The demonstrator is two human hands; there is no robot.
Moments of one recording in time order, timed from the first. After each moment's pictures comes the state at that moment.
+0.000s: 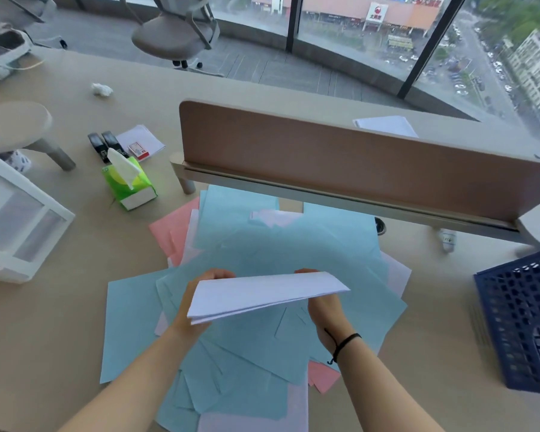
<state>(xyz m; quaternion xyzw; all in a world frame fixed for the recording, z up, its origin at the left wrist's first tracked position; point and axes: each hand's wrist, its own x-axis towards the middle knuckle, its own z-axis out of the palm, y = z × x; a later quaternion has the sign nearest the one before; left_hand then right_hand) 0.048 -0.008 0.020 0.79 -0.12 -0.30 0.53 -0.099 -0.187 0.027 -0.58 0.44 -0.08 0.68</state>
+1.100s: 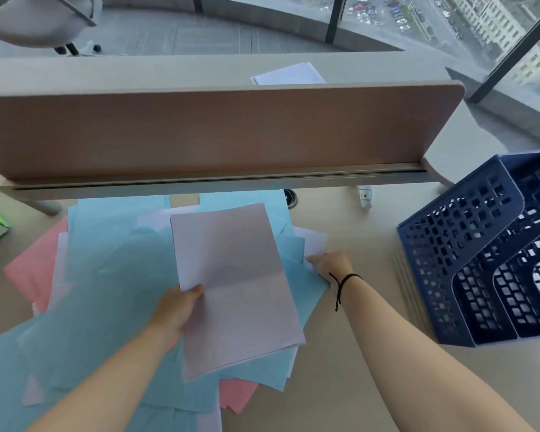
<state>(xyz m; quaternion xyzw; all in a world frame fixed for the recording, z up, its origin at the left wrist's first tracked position) -0.018 -0.180 -0.076 0.78 0.05 -0.43 0.45 -0.209 -0.429 -0.076 -0.49 0.67 0.03 0.56</state>
